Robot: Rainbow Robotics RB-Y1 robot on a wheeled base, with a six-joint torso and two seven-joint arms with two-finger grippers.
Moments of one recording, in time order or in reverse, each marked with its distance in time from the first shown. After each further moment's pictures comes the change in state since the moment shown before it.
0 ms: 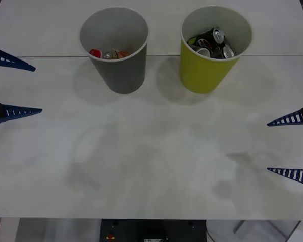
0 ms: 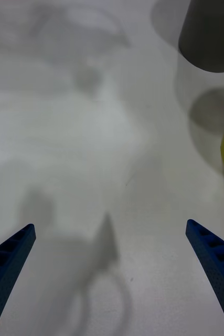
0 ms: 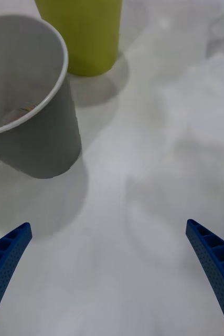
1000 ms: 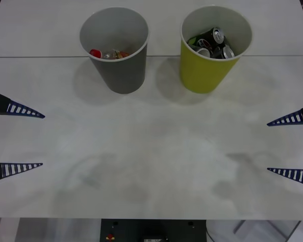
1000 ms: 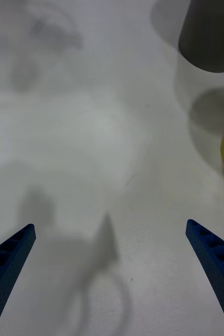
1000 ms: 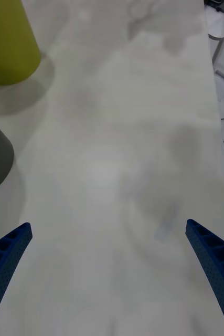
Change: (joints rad) right arm 0.000 0.000 0.000 0.000 0.000 0.000 0.000; left arm 0.332 -0.172 0.165 -0.185 -0.017 -0.083 -0.283
